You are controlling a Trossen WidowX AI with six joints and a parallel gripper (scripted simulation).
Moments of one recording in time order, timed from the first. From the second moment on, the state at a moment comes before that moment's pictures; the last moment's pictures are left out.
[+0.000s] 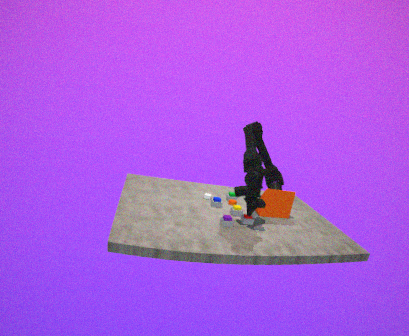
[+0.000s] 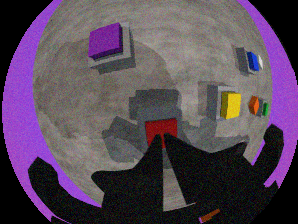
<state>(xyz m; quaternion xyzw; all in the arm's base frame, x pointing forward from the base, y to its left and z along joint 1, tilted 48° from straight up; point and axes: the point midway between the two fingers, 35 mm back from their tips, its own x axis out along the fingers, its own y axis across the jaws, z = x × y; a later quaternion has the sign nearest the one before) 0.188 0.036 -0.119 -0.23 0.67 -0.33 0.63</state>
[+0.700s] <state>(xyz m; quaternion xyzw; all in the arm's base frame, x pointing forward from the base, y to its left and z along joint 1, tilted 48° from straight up) 0.193 0.059 -0.098 -0.23 0.66 -0.33 0.63</state>
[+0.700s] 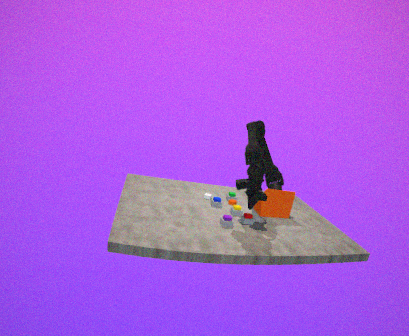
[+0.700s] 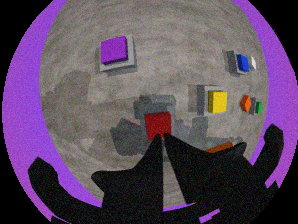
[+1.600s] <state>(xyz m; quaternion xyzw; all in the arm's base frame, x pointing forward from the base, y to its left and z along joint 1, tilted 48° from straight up) 0.216 0.024 0.001 -0.23 0.66 -0.33 0.63</state>
